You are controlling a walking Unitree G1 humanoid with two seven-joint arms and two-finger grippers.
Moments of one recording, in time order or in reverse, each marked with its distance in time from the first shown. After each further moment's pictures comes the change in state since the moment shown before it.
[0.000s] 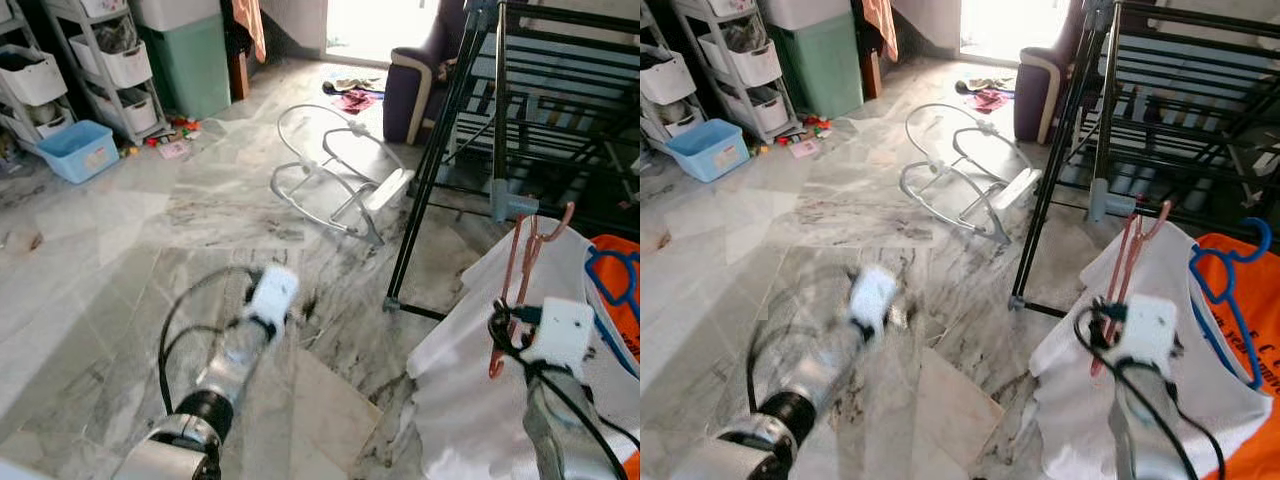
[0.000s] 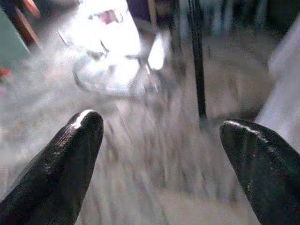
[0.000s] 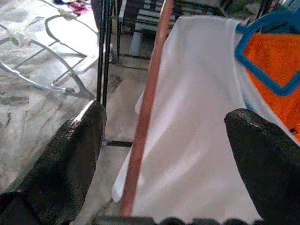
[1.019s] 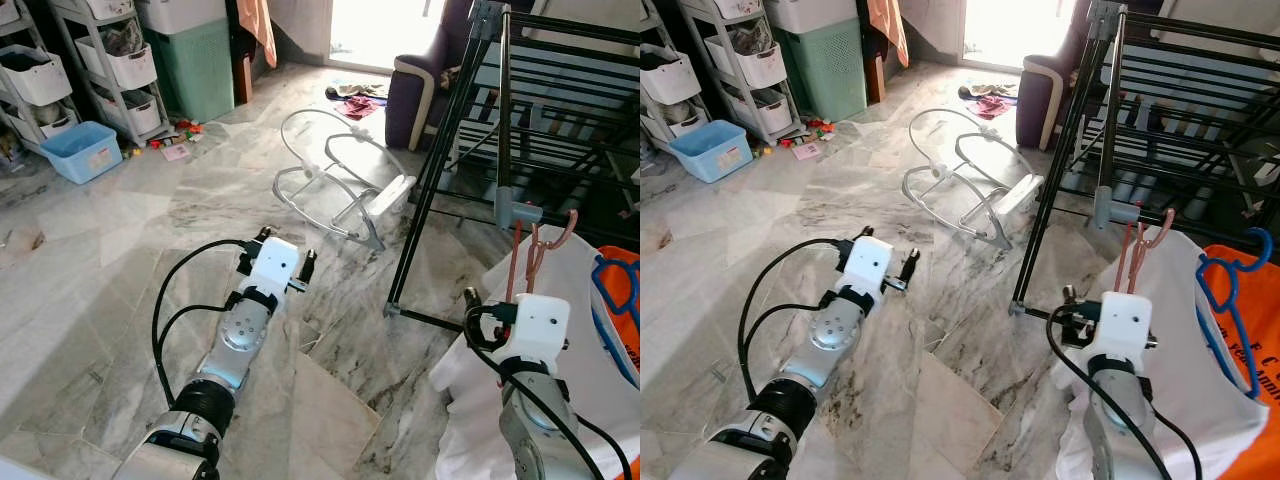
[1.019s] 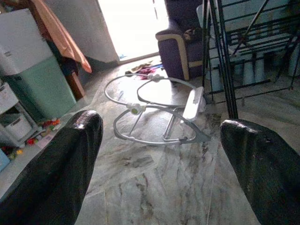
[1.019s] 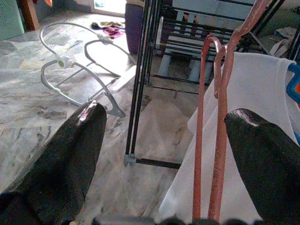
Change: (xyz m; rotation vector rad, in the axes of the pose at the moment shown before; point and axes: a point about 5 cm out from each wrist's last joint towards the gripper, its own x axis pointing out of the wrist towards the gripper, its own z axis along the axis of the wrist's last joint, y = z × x) left arm 0.002 0.004 0.029 0.099 -0.174 0.117; right arm -0.016 0.035 0.013 0.043 -0.063 0.119
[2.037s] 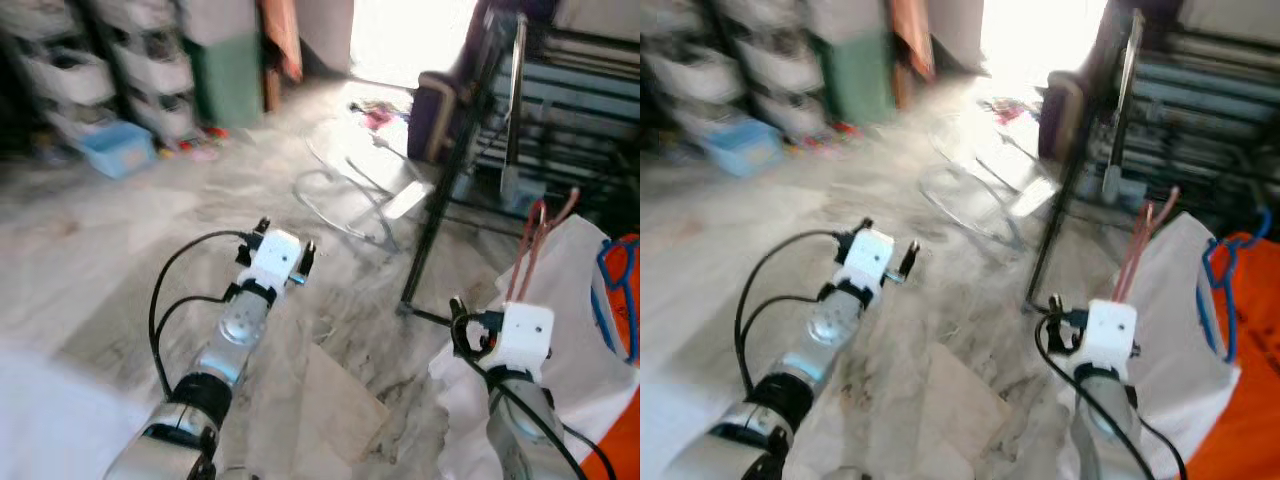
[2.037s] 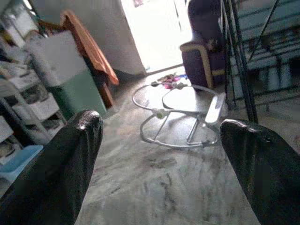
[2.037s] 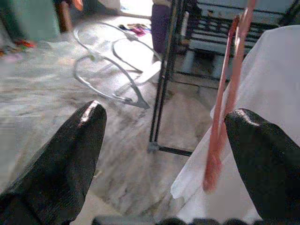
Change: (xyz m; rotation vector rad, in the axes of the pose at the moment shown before) left arm 0.010 0.001 0.017 0.035 -0.049 0.007; right arm -0.002 0.010 -0.004 0.021 0.027 0.024
